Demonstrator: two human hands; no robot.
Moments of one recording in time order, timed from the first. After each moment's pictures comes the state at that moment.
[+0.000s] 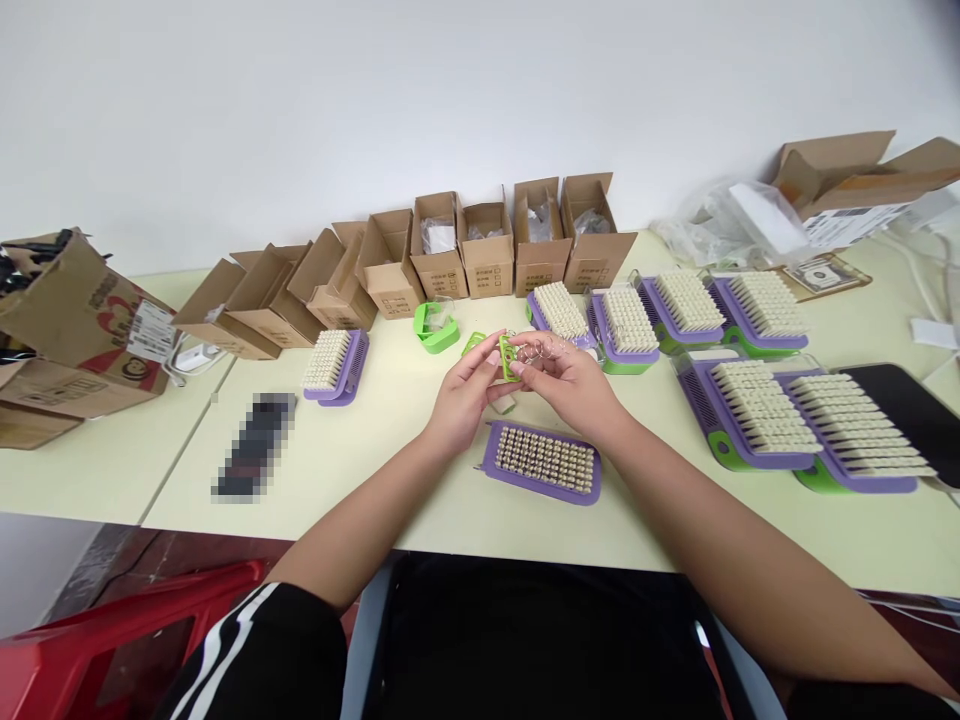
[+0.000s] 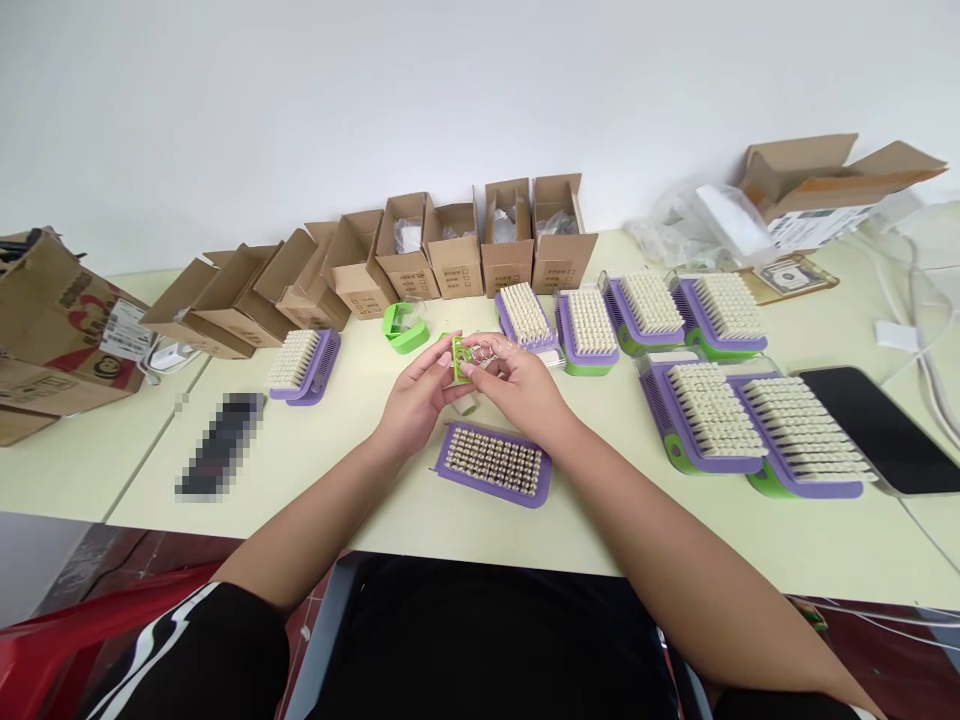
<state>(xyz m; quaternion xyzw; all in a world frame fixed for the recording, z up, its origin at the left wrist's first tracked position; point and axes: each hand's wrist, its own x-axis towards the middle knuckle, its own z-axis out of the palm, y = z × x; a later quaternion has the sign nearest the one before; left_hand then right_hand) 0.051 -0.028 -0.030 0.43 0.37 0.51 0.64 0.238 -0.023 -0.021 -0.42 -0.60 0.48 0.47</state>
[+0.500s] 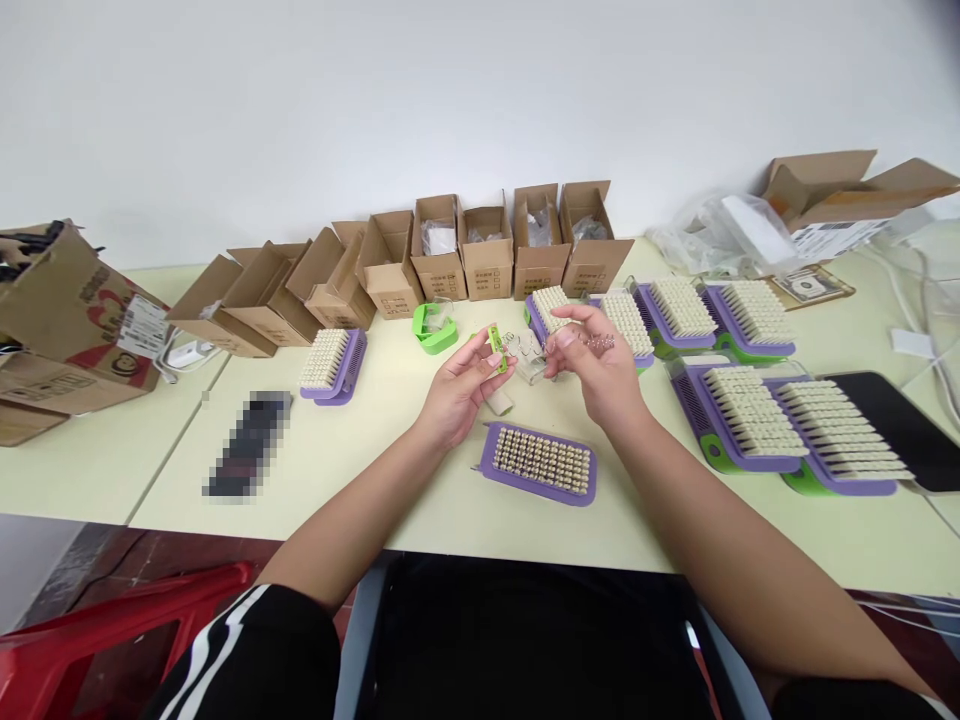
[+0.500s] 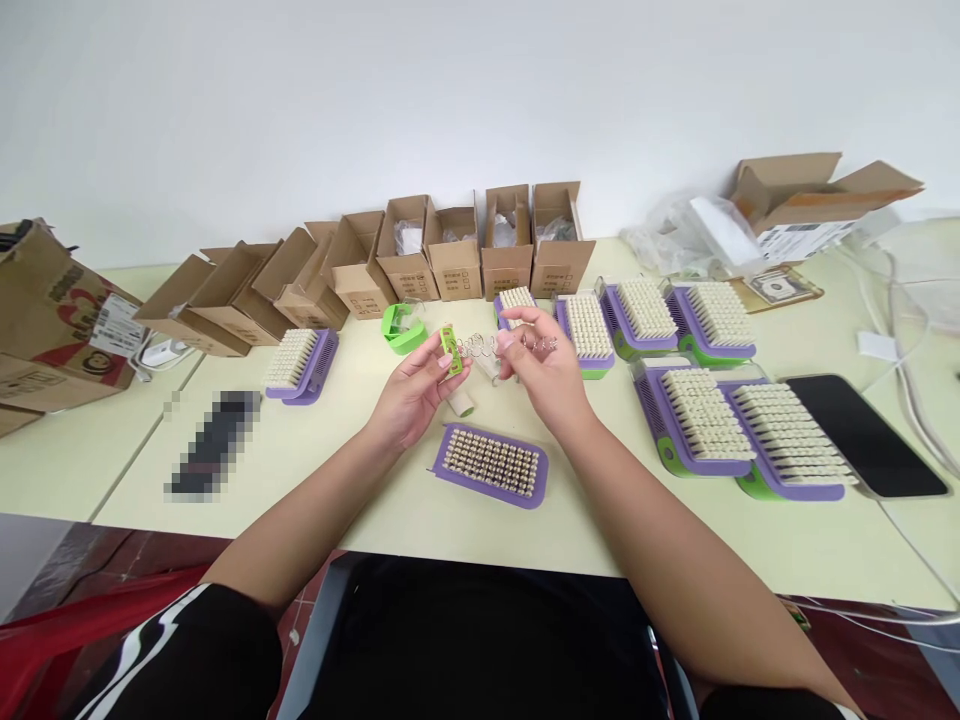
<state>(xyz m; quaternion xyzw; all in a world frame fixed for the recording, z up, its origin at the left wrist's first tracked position) 0.044 -0.017 -0.029 0.35 0.34 0.54 0.69 0.260 -0.016 -0.005 -0.42 -0.54 0.47 0.56</state>
